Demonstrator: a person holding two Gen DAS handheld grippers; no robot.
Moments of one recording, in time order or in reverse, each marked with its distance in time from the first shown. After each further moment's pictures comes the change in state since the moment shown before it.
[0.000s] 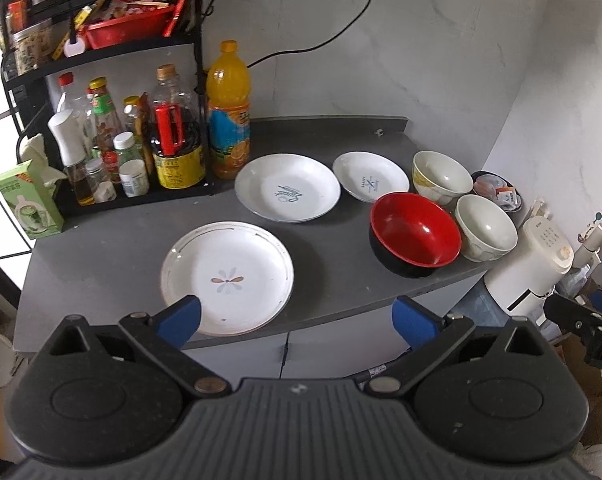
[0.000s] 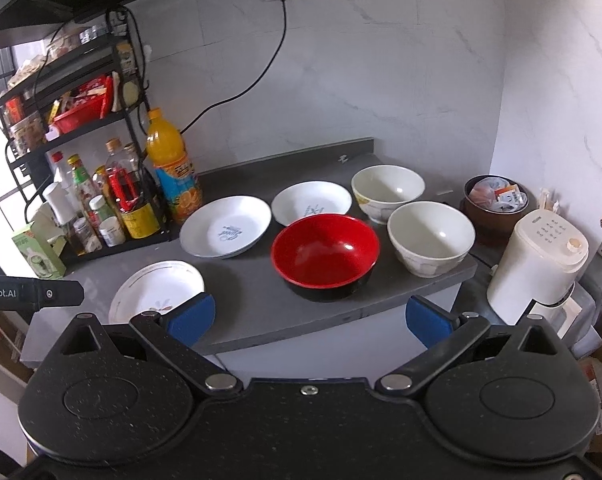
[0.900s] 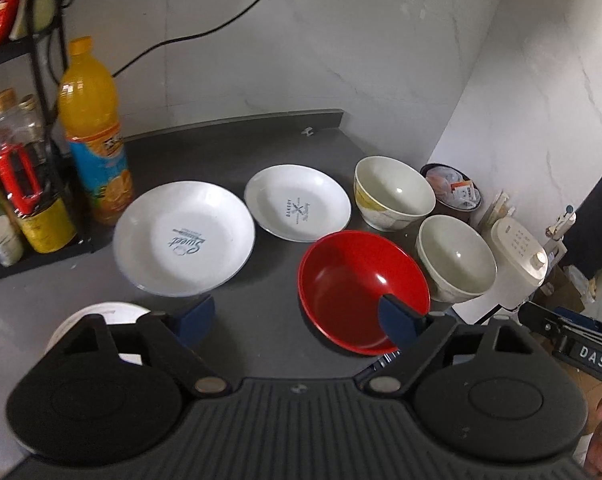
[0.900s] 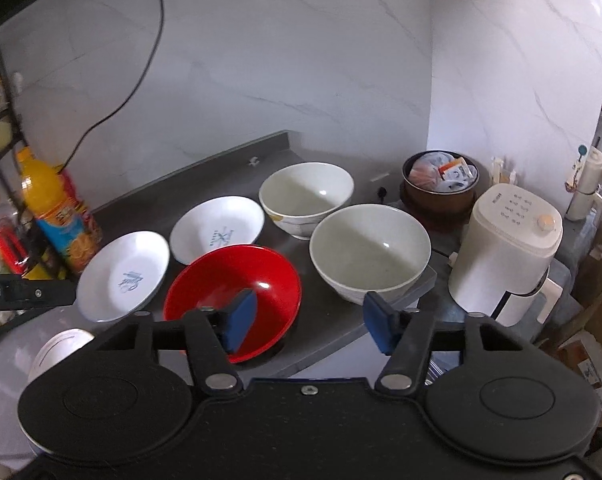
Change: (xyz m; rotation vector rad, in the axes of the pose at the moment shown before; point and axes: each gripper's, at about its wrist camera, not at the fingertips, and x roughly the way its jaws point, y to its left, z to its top) left arm 0.158 -0.060 0.094 0.100 0.049 -0.200; right arm 0.120 -0.062 0.035 0.181 0.021 -0.195
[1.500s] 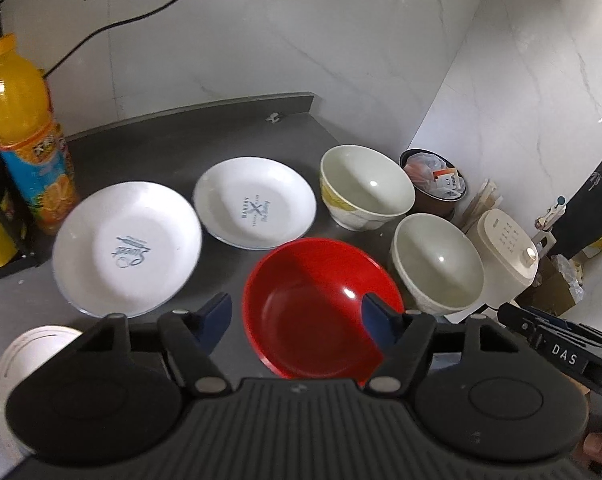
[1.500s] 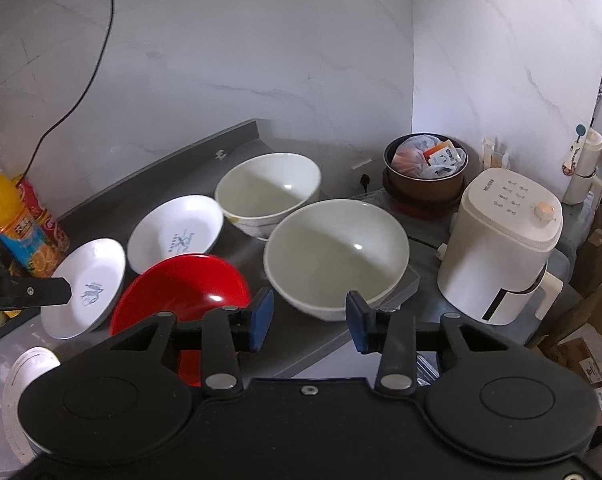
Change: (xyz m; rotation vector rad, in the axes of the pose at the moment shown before) left arm 0.061 -0.039 0.026 0.008 0.056 -0.052; right arm 0.055 -0.042 0.015 0.043 0.050 -0.015
